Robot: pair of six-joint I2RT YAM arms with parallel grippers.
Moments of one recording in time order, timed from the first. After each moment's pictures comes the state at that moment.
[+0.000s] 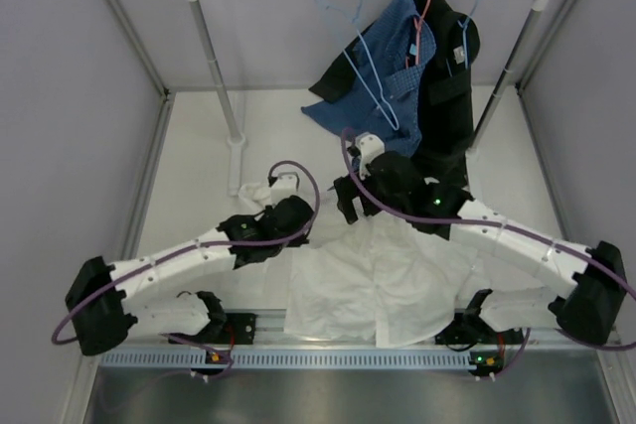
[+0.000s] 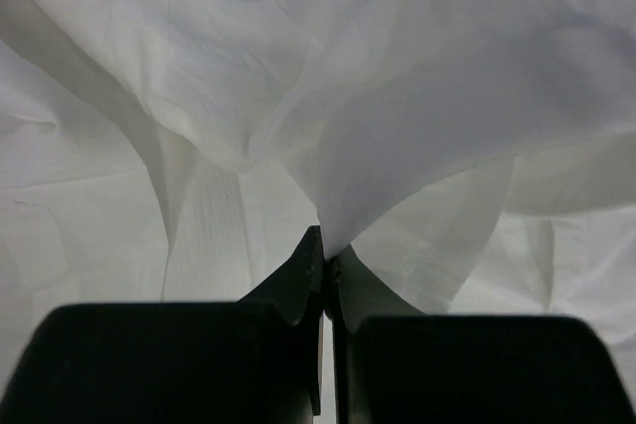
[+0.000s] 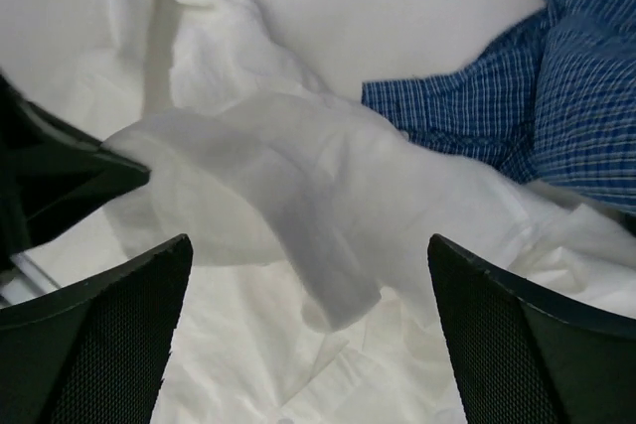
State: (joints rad) left arm -1.00 1.18 0.79 -0.52 -0.50 -0.84; right arm 0.91 1.28 1.06 -0.41 0.19 0.22
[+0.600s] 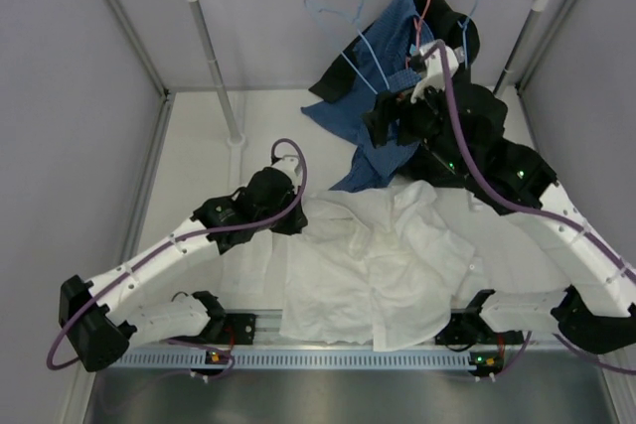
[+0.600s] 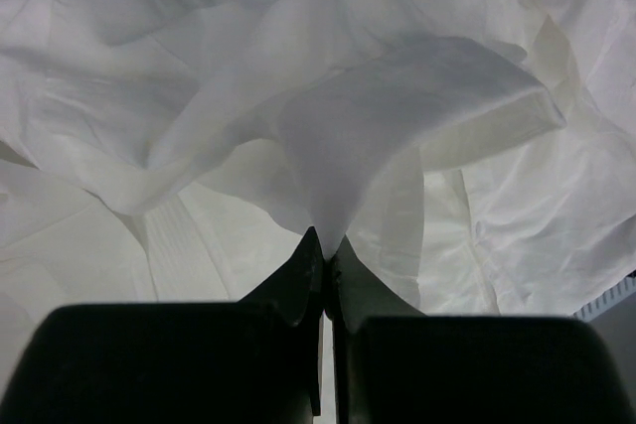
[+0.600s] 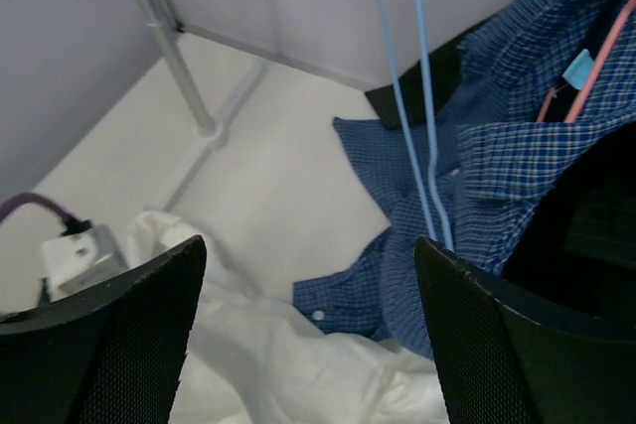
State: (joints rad) left arm -0.80 1.08 0.93 -0.61 -0.07 -0.56; right arm 0.83 1.18 1.60 -0.55 0.28 0.13
